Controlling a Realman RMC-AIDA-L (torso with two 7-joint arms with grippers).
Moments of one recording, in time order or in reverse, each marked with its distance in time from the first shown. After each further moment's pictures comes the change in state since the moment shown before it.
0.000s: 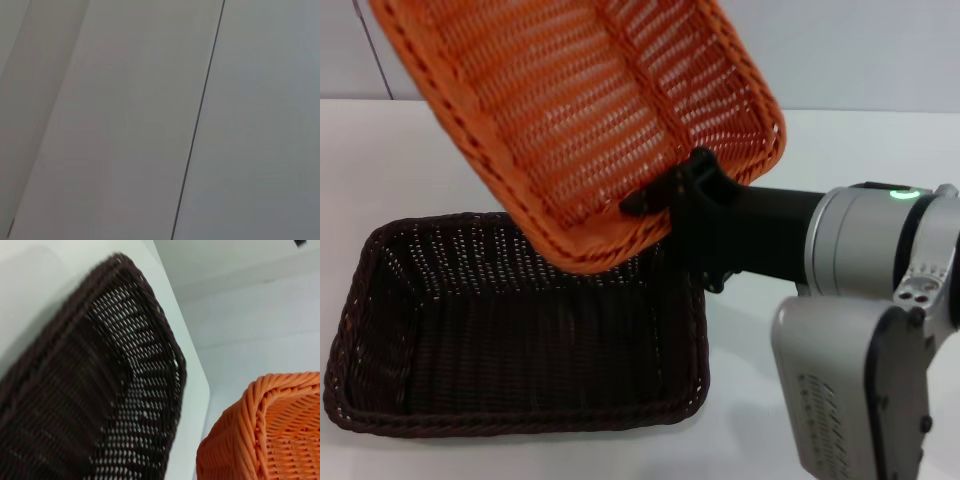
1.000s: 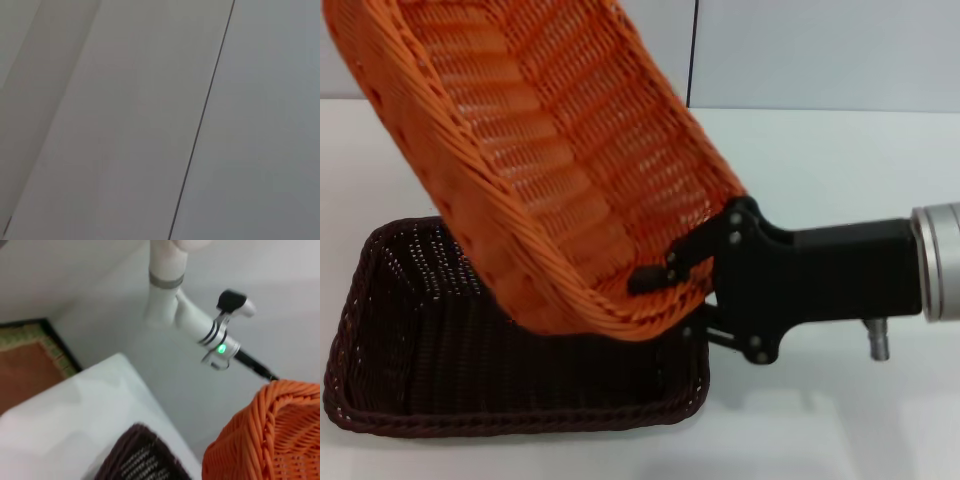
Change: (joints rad) left arm 0.000 -0.006 0.000 0.037 -0.048 -0.042 0.000; right arm 0.116 0.025 0.478 -0.359 0.765 0.582 -0.462
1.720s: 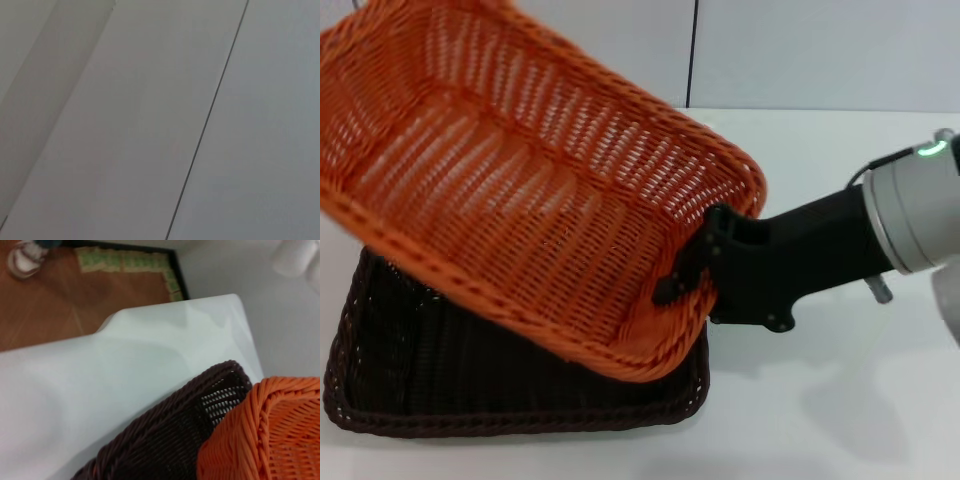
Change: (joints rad) left arm -0.009 -0.001 -0.001 0.061 -0.071 -0.061 0.003; right arm 0.239 -0.015 0.012 0.035 -0.366 0.126 -0.033
